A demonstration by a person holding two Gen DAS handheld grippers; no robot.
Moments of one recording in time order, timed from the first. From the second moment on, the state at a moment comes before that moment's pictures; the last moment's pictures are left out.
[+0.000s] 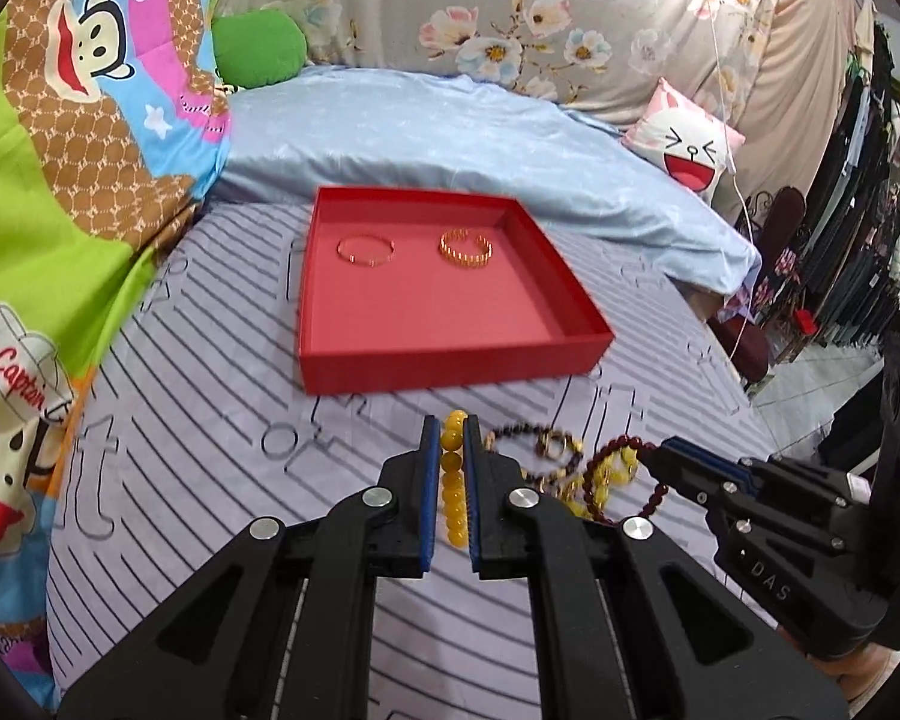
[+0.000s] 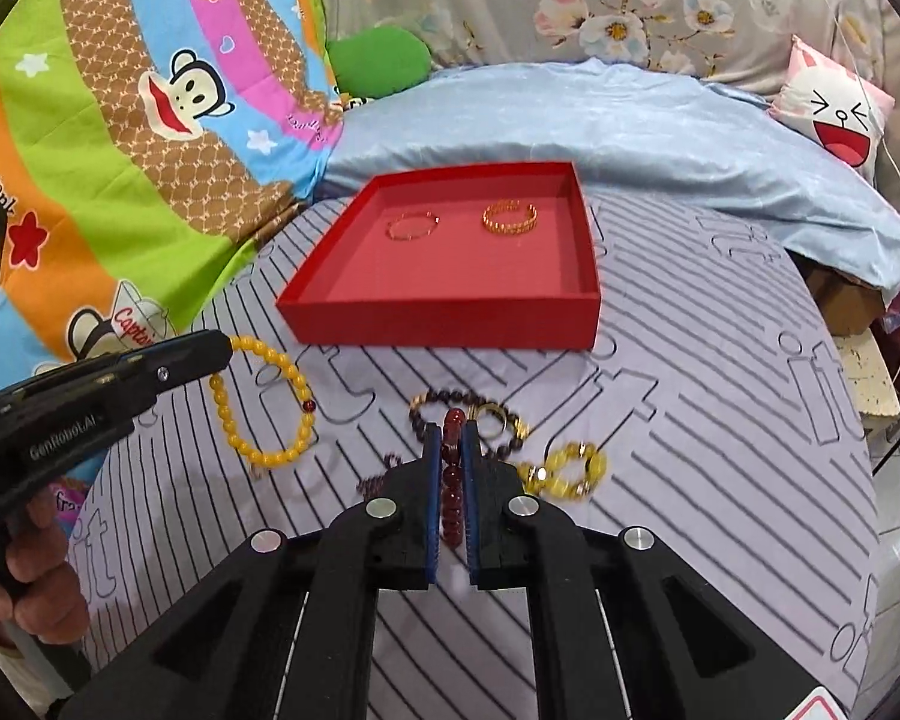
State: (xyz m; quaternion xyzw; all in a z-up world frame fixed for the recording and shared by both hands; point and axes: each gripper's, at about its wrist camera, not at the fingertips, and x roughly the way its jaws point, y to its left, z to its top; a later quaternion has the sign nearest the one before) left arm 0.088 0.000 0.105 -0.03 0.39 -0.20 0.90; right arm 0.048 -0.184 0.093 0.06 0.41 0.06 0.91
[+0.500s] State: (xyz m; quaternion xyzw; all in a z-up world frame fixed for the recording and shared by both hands) left arm 0.178 -0.028 0.143 -0.02 0.35 -0.22 0.91; right arm 0.149 -0.195 0.134 0.05 0.37 0.07 0.93
